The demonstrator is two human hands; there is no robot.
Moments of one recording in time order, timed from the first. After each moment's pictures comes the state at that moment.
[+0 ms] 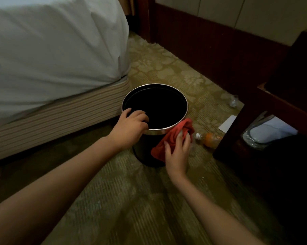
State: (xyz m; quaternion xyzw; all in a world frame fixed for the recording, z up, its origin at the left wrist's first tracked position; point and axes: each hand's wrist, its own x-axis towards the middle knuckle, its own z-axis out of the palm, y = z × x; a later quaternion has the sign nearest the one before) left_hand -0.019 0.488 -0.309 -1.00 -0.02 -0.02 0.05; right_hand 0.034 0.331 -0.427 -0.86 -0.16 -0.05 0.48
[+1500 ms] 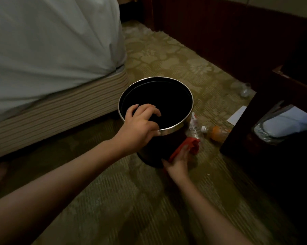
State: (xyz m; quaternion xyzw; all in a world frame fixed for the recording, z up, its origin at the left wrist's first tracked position) left_hand -0.010 0.451 -0.317 -0.99 0.00 -0.10 -0.04; right_hand 0.038 0.313 -0.481 -0.85 -0.14 0.23 0.46
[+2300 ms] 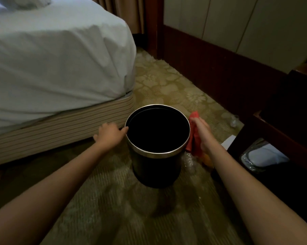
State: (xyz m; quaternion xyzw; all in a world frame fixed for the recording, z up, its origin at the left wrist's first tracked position) left_hand -0.015 0.529 -0.297 -0.89 -0.42 -0.01 -0.19; right_hand 0.164 0.317 -0.315 -0.63 -0.01 0.25 0.73
